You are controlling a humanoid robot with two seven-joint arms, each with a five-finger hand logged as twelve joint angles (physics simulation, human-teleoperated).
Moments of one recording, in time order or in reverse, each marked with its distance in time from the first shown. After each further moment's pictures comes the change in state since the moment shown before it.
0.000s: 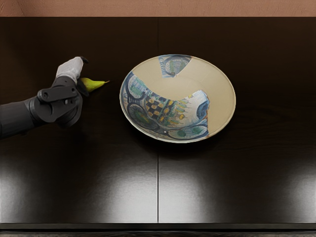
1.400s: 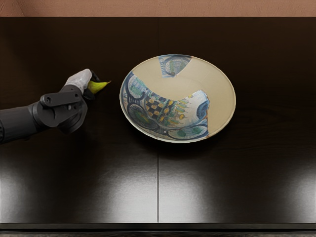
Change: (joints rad) left arm 0.018 -0.002 -0.015 -0.038 -0.004 -0.076 -0.011; right arm 0.000 0.000 0.000 0.000 0.000 0.000 0.000
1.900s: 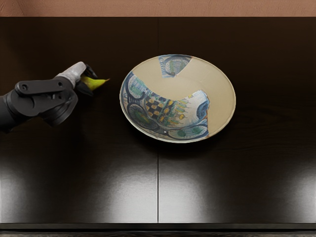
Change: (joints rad) left arm -0.081 0.155 -0.078 -0.197 0.001 -0.011 -0.005; right arm 0.000 0.000 0.000 0.000 0.000 0.000 0.000
